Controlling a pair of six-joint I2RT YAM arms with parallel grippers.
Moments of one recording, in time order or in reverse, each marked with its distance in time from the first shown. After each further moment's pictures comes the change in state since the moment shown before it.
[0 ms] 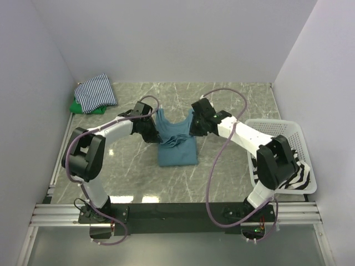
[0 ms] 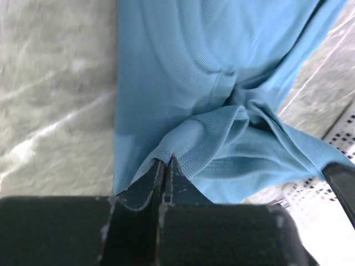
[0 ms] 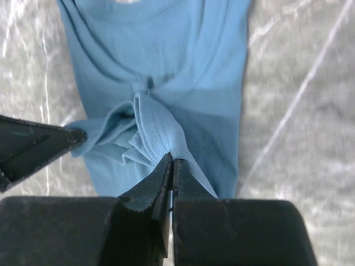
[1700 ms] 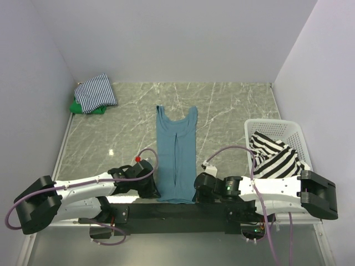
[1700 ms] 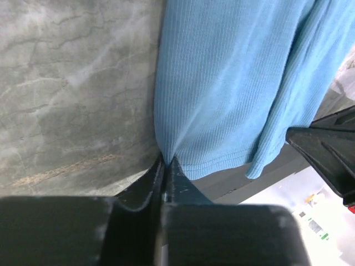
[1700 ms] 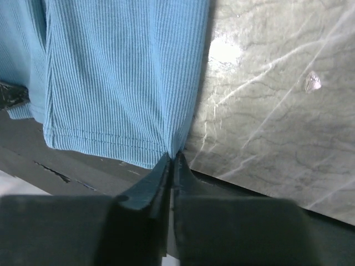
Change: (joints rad) left arm -0.546 -0.669 -0.767 0.135 -0.140 -0.338; right arm 0.681 -0.552 -0.820 0.165 0.093 0.552
